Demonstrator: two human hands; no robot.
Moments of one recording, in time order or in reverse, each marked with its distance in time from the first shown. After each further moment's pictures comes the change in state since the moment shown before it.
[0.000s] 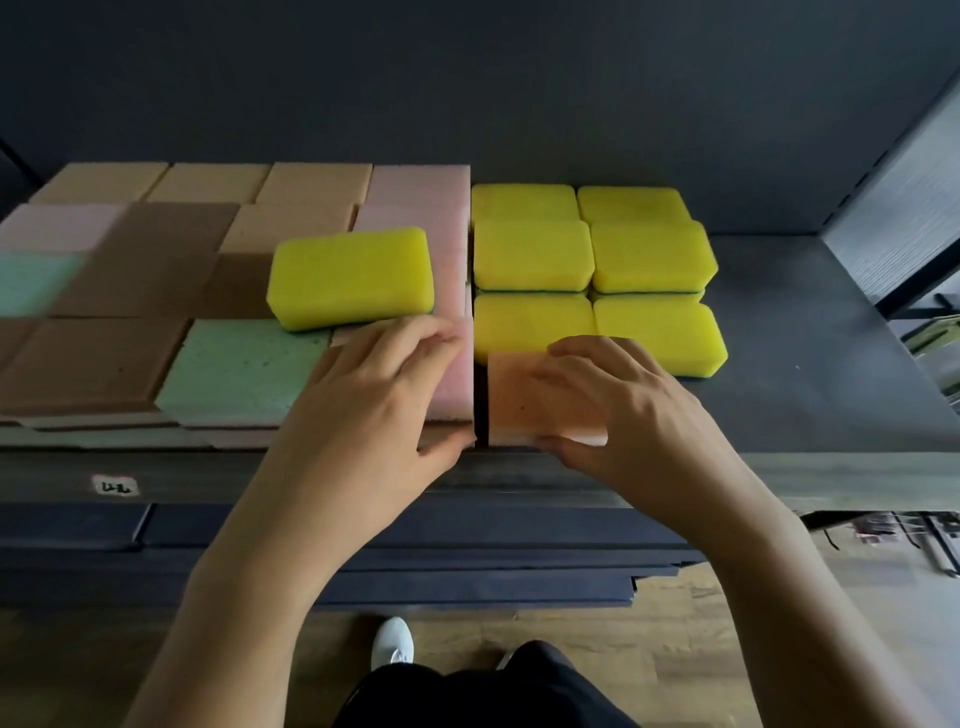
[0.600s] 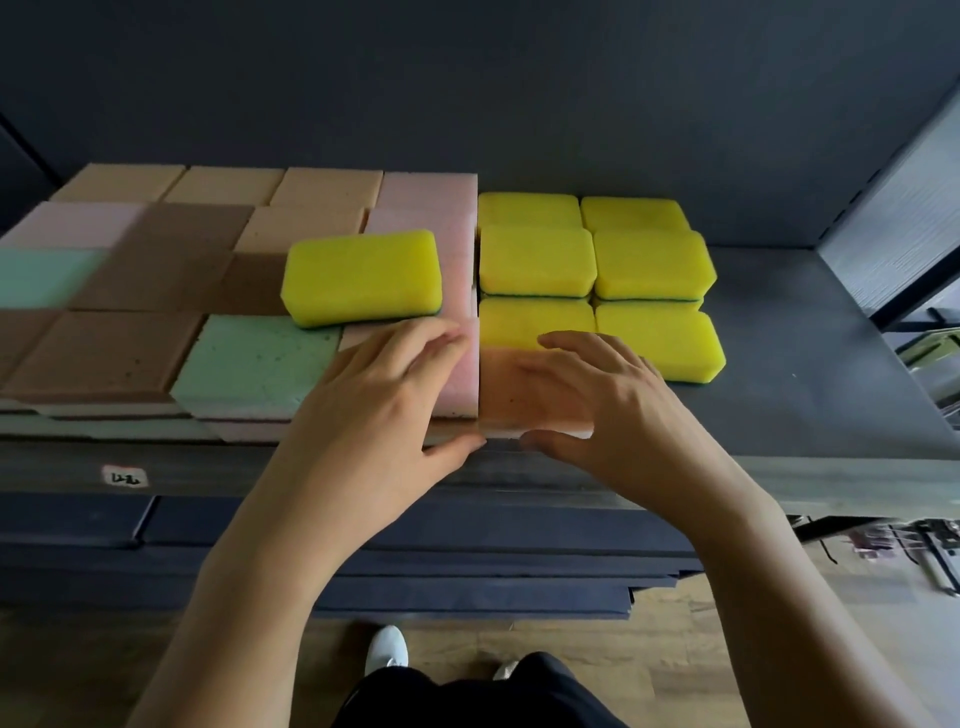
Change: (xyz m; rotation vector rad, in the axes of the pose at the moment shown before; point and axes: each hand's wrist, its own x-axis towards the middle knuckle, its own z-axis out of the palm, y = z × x) left_hand -0.004 0.001 0.000 -0.017 -0.014 -0.008; right_hand 0.010 -0.007 0.001 0.056 -0.057 0.008
